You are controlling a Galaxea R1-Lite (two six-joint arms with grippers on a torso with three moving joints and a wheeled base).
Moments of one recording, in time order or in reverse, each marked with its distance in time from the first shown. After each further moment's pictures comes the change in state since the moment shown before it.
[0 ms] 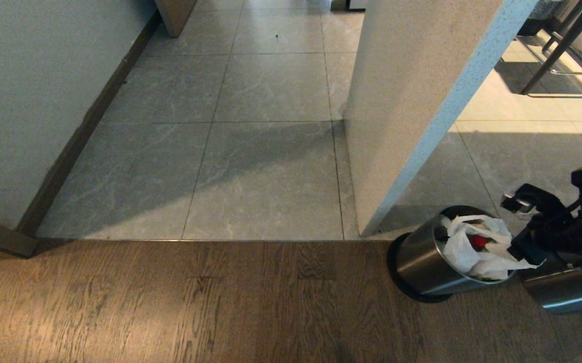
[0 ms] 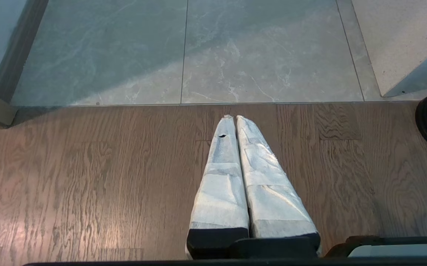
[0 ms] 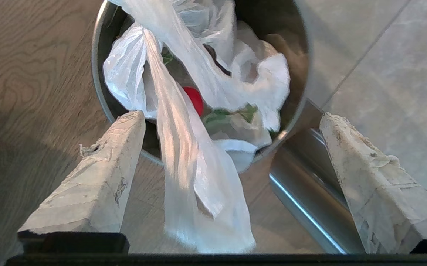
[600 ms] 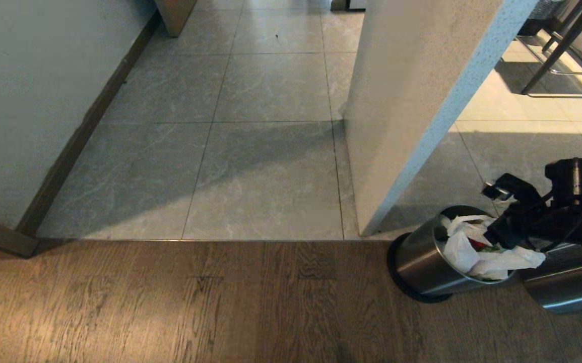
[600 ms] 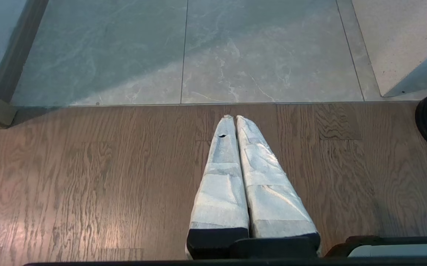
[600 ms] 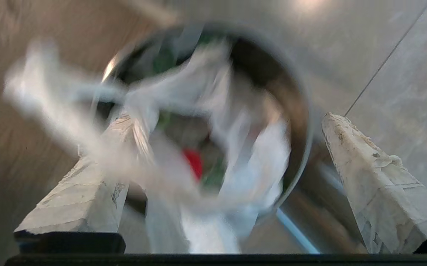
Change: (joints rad) left arm 0.000 0.000 0.000 0.000 0.000 0.000; right arm 0.060 0.100 -0.080 -0.101 0.011 0.095
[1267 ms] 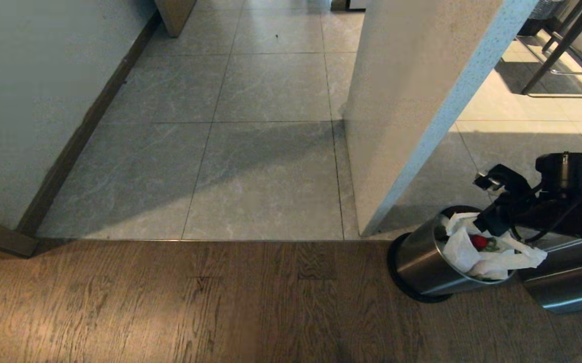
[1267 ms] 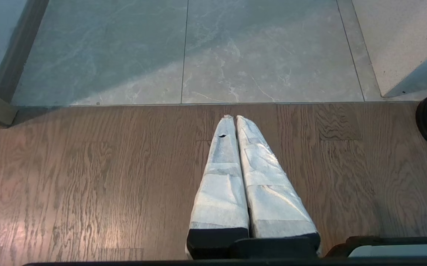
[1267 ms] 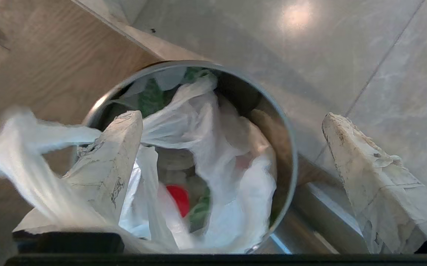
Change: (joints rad) left arm 0.000 0.000 0.000 0.000 0.000 0.000; right arm 0.018 0.049 -0.051 -0.077 -0.004 0.019
